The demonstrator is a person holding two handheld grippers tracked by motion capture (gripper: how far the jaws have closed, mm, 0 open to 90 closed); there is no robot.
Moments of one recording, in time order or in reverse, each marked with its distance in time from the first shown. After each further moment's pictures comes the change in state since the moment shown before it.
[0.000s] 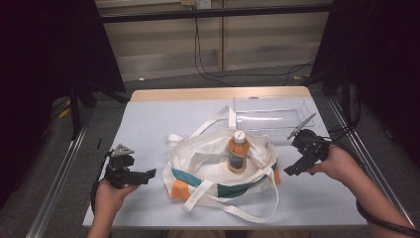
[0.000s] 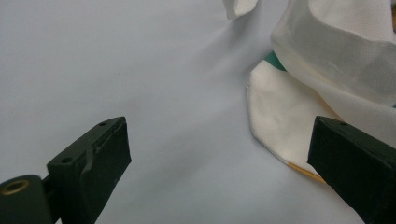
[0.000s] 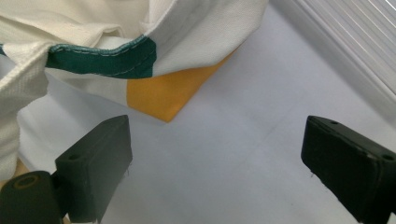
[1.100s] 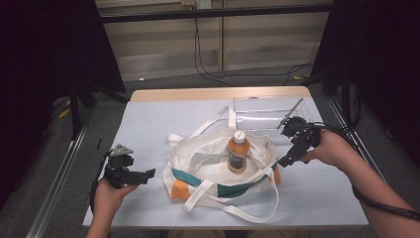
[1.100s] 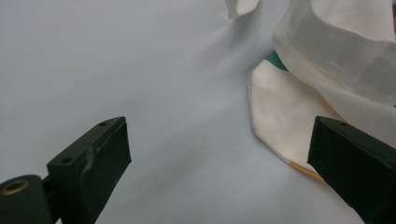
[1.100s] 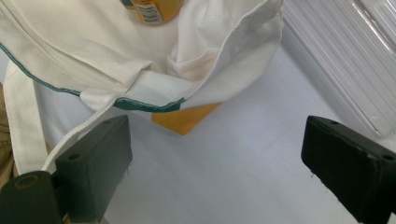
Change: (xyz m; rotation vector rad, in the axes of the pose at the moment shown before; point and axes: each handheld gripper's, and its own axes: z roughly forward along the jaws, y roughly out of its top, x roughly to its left) left arm 0.003 0.000 -0.001 0.008 -0.004 0.009; right arm 0.011 0.042 -0.025 0.063 0.017 -0.060
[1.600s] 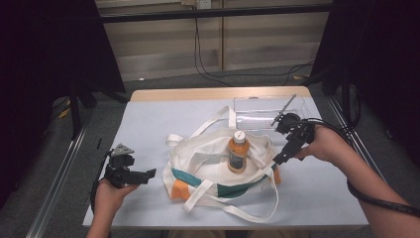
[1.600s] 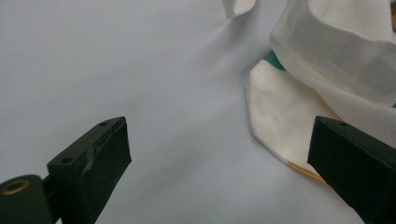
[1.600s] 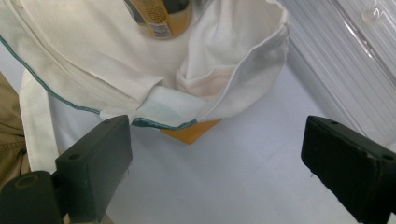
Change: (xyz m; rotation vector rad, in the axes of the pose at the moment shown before) left arm -0.002 0.001 0.001 0.004 -0.005 0.005; right arm 0.006 0.016 -0.006 0.007 -0.002 -0.032
